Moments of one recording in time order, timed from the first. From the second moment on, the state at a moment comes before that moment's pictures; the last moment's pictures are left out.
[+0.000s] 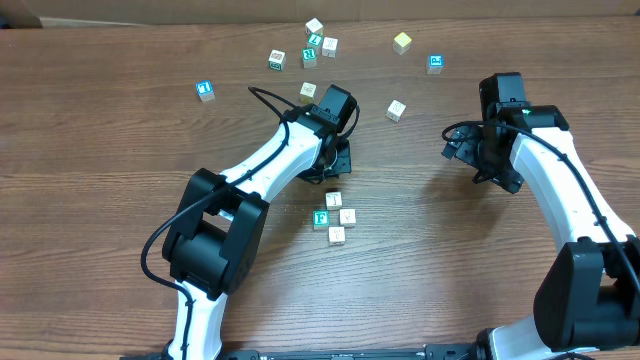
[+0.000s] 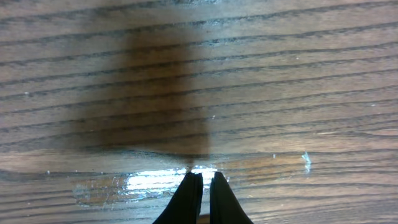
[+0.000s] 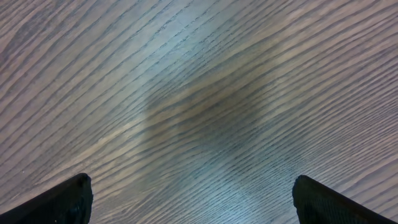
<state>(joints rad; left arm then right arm) -0.54 2.13 1.55 -0.77 0.06 -0.59 0.03 1.70 1.29 -0.96 0.13 0.59</state>
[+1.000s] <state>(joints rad) -0.54 2.13 1.53 -0.73 0.04 -0.59 0.03 1.70 1.29 -0.96 0.13 0.59</state>
